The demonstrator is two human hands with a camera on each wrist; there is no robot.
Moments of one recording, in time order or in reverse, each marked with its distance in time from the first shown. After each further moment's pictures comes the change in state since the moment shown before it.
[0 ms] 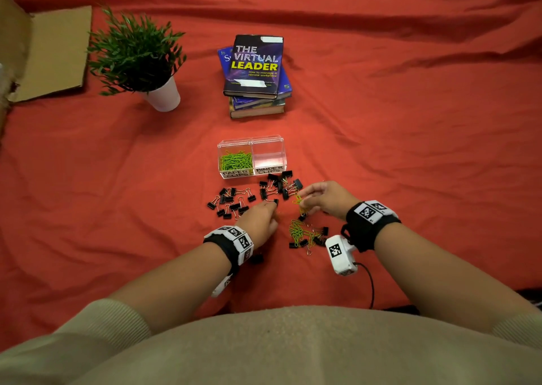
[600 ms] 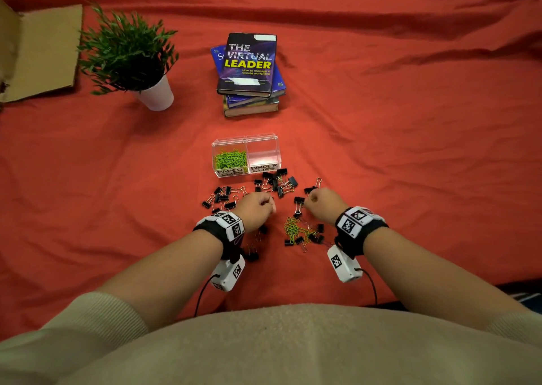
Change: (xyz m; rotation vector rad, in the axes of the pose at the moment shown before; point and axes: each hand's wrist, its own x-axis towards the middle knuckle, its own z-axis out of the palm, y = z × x) left_hand 0.014 0.003 -0.013 -0.529 -0.034 -0.192; right_hand -0.003 0.014 0.010 -0.671 0.207 0.051
